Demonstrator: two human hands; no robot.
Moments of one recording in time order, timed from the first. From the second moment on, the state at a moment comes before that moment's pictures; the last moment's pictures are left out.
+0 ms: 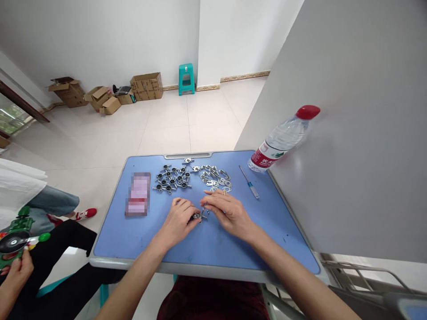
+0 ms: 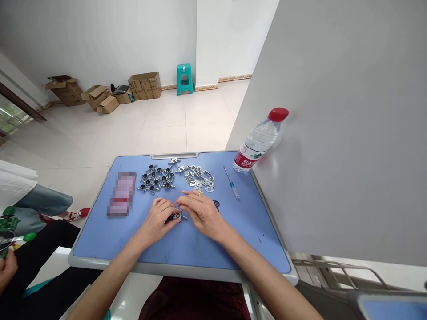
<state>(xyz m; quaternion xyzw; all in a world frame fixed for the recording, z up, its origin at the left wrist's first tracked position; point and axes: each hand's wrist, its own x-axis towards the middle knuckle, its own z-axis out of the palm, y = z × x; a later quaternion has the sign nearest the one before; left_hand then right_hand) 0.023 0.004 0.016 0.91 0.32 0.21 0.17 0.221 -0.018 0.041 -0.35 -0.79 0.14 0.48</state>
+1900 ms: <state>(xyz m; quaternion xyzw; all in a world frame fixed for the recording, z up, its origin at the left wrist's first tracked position) 0.022 0.002 0.015 0.91 0.33 0.20 0.14 0.212 -0.025 0.038 -0.42 -0.78 0.08 0.46</state>
